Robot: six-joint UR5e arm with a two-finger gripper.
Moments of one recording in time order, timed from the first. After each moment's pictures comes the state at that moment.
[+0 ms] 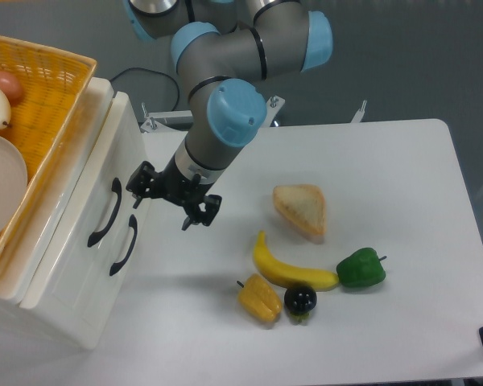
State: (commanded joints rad) arm 2.33 -1.81 -1.62 -1.35 1.06 0.58
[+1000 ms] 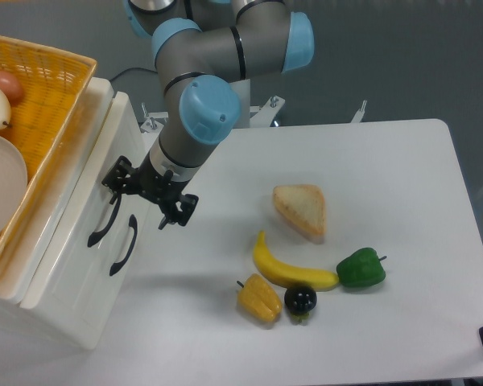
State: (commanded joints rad) arm 2.30 -1.81 -1.61 -1.34 1.06 0.57
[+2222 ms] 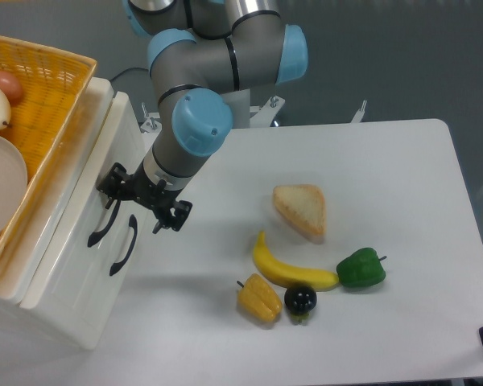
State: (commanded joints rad) arm 2.28 -1.83 -1.61 -1.33 1.06 0.57
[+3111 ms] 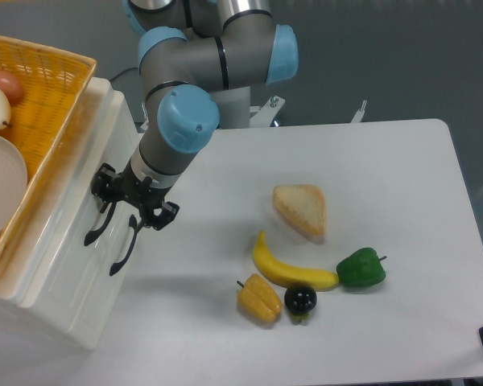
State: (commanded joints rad) arm 2.25 -1.83 -1.61 -1.31 1.06 0.58
